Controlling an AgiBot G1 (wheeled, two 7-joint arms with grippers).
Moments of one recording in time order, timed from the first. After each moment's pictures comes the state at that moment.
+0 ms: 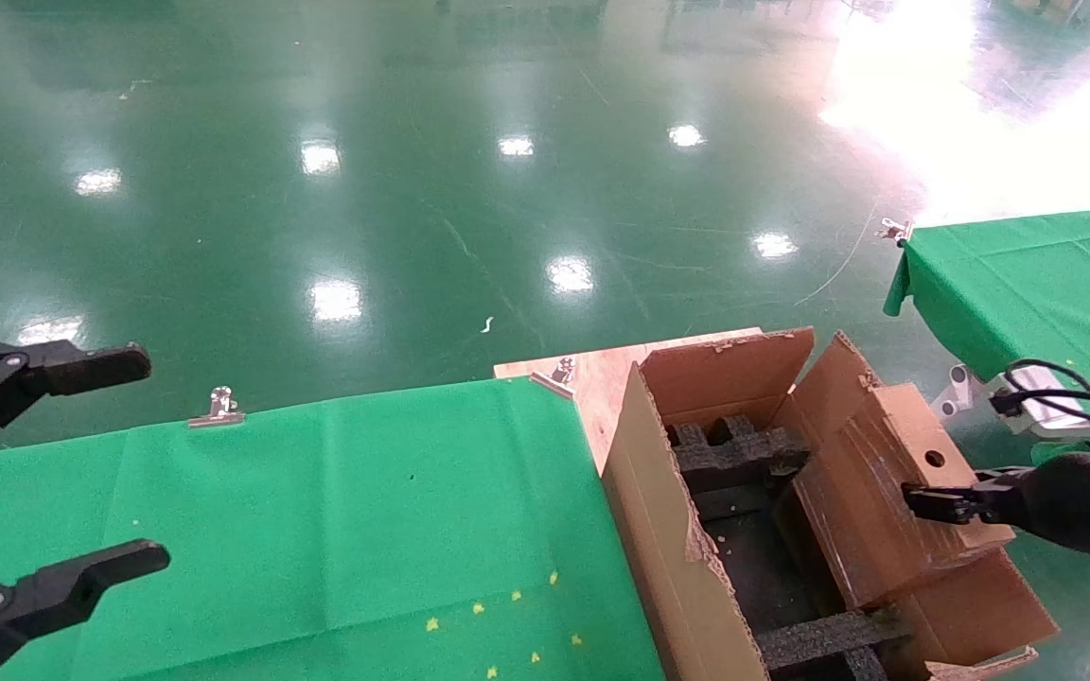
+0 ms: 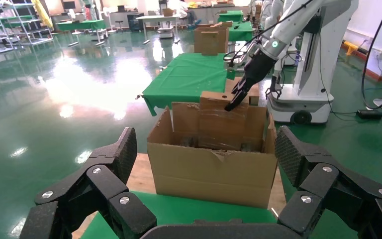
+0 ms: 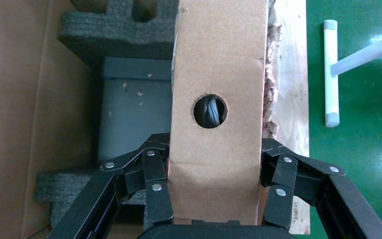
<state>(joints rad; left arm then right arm) -1.08 0.58 0.35 -1.24 0.66 1.45 -0.14 1.86 -0.07 -1.74 1.33 -1.40 -0.71 1.26</state>
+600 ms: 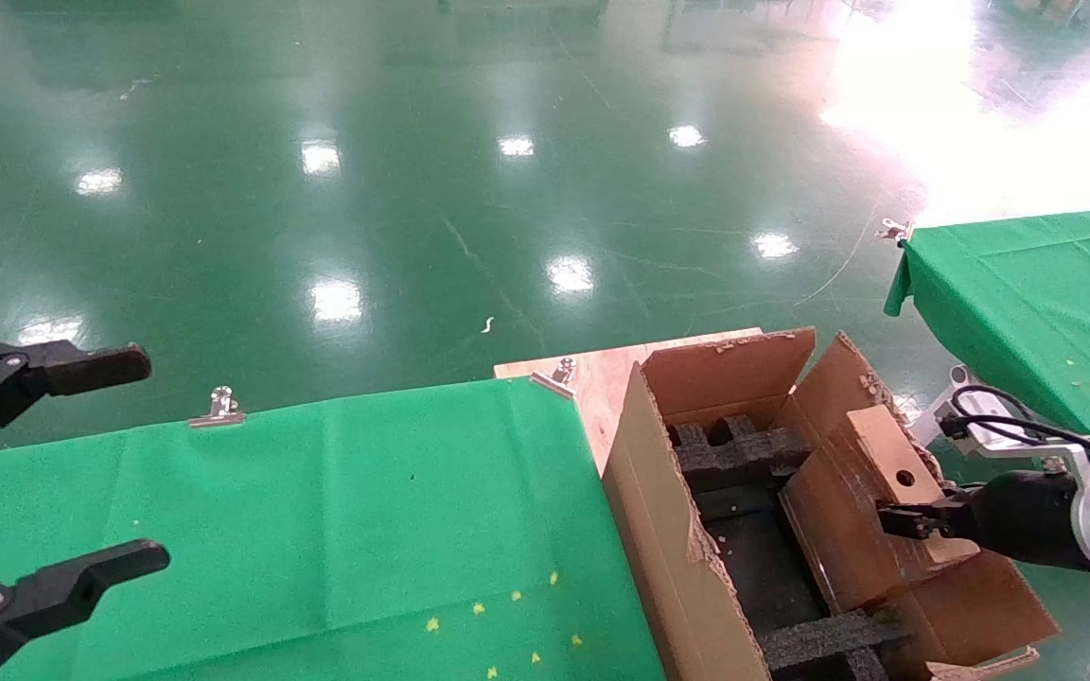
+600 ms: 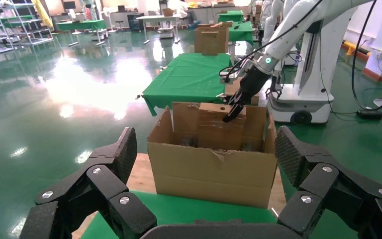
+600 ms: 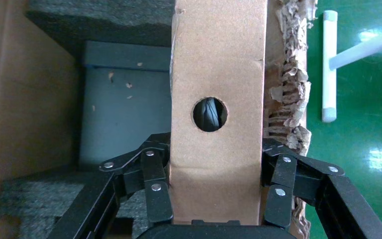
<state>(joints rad) -1.08 0.58 0.35 -1.24 0.66 1.45 -0.14 1.75 -0.18 -1.82 1.27 -1.44 -0.56 1.33</state>
